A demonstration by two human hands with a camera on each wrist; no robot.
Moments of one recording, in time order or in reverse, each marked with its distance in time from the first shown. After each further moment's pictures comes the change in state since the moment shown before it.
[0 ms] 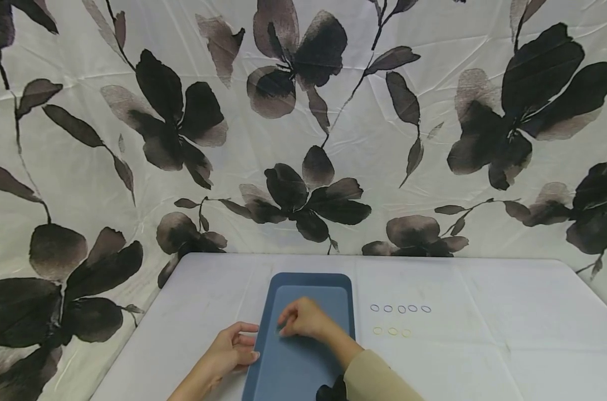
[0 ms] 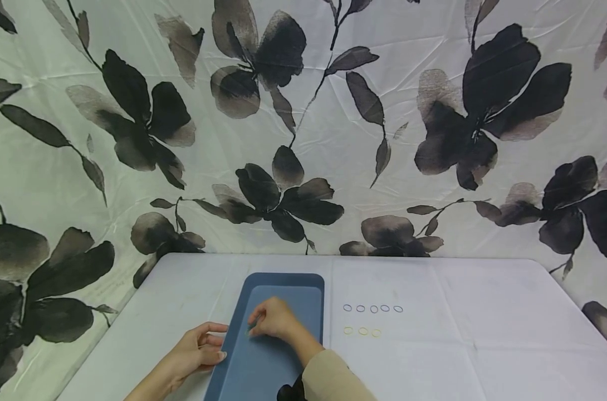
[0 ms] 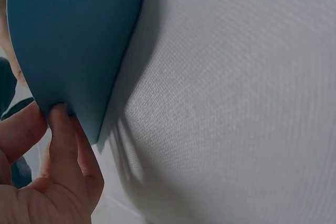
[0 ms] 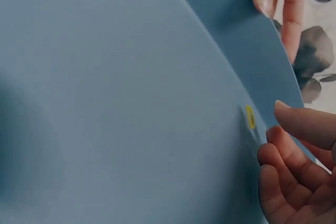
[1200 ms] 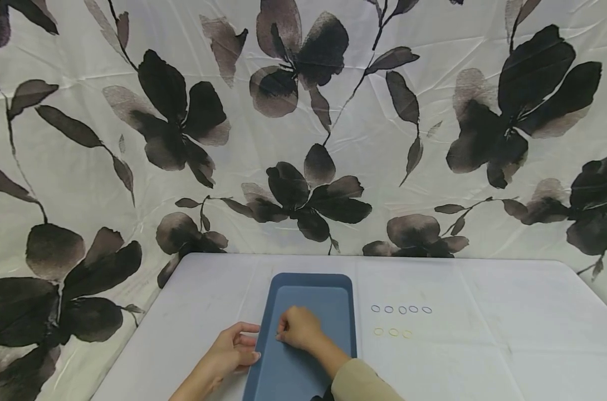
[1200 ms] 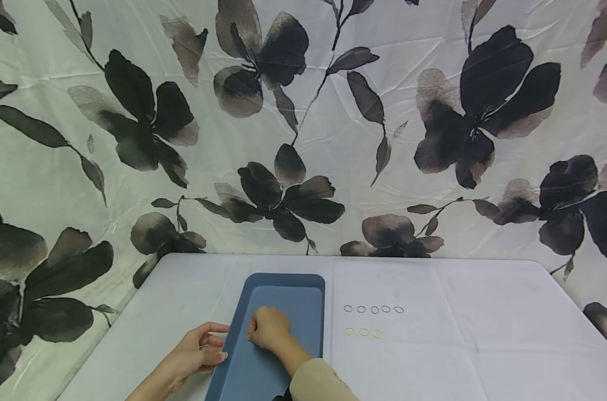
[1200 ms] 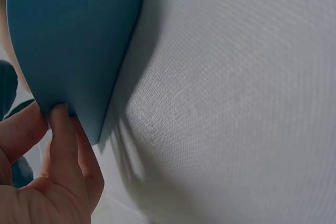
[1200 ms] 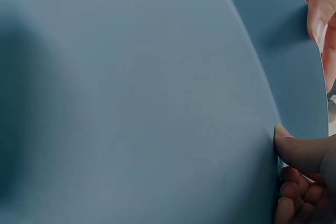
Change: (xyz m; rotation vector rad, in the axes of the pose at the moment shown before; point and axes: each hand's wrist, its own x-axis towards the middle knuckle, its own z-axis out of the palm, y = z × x) left_hand -0.004 -0.005 -0.001 -0.007 -0.018 0.042; right_hand -0.006 0.003 0.032 -0.510 0.177 -0.082
